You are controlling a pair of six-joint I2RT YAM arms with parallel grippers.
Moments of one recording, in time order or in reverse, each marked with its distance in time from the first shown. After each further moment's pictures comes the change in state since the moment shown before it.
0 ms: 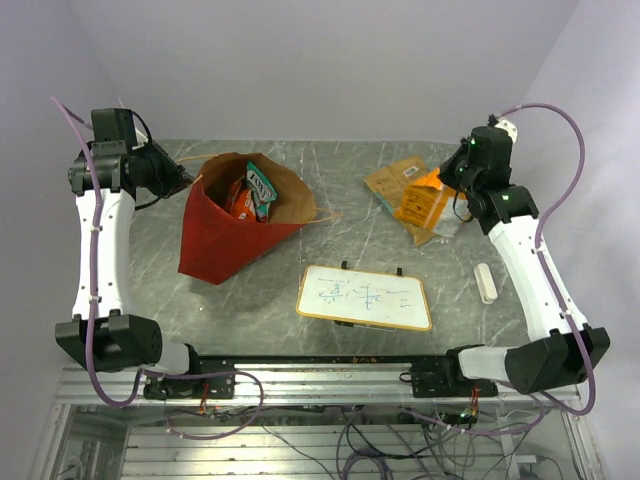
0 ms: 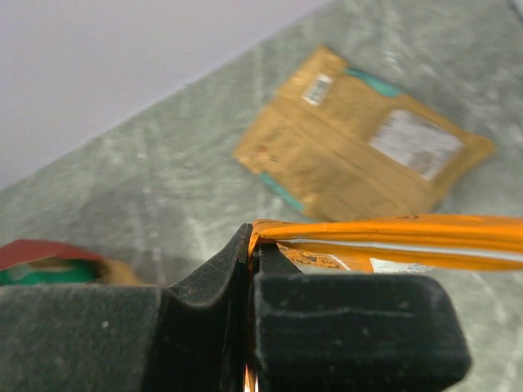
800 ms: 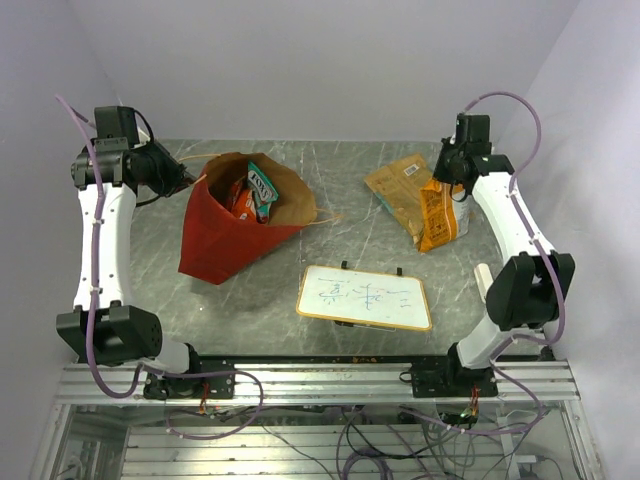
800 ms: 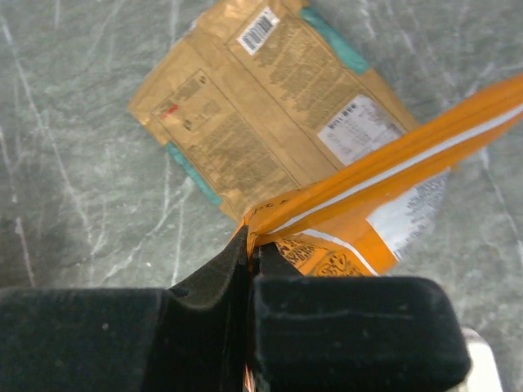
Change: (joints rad) left arm 0.000 0.033 0.008 -0.003 0.009 0.005; right arm -0.128 0.359 0.141 -0.098 -0.102 -0.293
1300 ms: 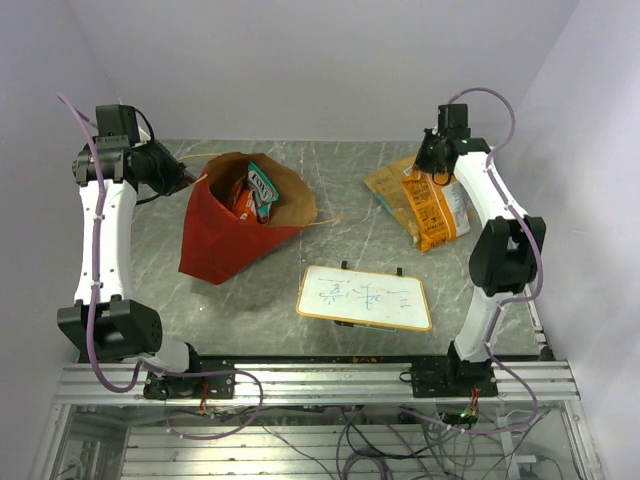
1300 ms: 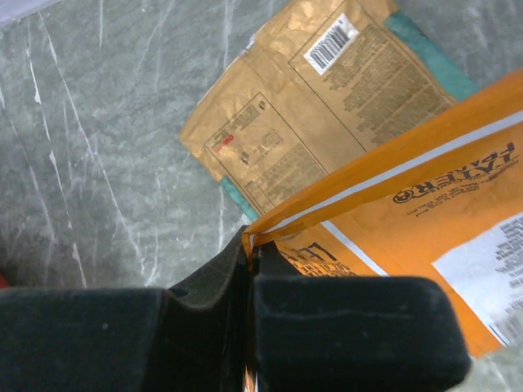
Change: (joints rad) left arm 0.009 0.028 0.013 0.001 0.000 0.002; right arm 0.016 0.281 0.232 -0.002 -0.135 0.113
